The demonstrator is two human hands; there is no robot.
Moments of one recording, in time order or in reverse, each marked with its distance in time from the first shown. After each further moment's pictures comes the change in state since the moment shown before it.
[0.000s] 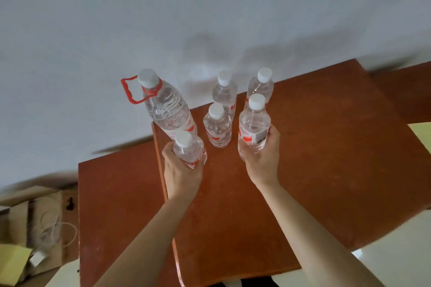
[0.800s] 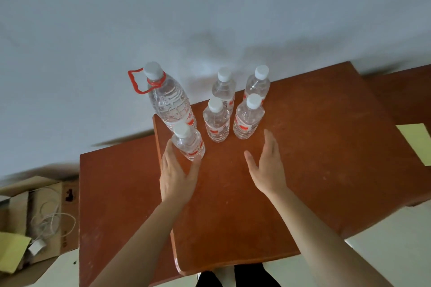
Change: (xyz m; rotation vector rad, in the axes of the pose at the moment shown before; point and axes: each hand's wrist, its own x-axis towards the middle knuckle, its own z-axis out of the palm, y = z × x) left_hand -0.024 -0.011 -0.017 0.206 -0.115 0.008; right_hand -0.021 0.017 -0.038 -0.666 -0.245 -0.057
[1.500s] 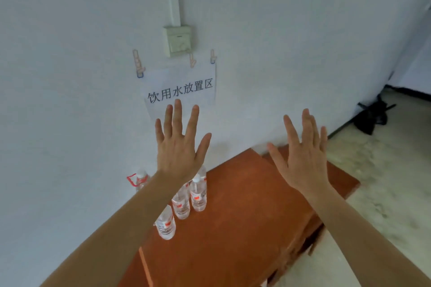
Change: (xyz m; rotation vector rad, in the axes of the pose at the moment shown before) left_hand -0.095 0.278 -0.216 0.304 0.412 1.084; right_hand -0.184 -0.108 -0.358 -0.544 0.808 -0.114
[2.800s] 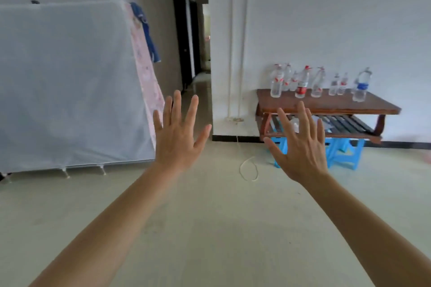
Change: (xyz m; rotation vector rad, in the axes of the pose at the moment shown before) left_hand -0.769 1.002 -0.606 -1.520 -0.242 1.858; right_hand -1.071 0.113 -0.857 -1.409 0.341 1.859
